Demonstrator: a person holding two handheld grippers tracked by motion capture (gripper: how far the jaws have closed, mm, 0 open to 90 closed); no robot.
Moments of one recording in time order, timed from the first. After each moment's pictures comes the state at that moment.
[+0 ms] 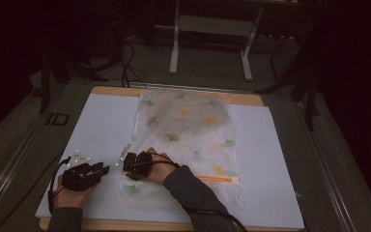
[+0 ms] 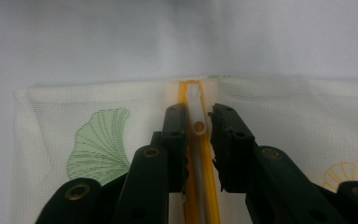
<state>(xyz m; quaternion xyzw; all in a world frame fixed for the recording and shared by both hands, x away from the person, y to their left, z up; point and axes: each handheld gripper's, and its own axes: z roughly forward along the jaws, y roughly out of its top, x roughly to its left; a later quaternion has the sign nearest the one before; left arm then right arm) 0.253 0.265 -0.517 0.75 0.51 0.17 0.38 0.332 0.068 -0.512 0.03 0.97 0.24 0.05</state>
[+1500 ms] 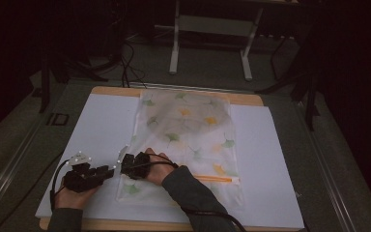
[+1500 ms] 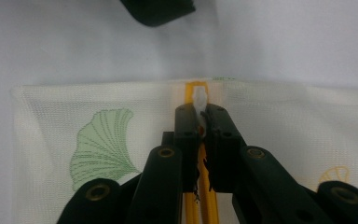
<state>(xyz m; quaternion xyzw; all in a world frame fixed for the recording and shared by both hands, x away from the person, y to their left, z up) 0.255 0.262 -0.519 0.75 0.50 0.08 0.42 0.325 0.071 -0.507 0.01 0.97 0.23 0.07</state>
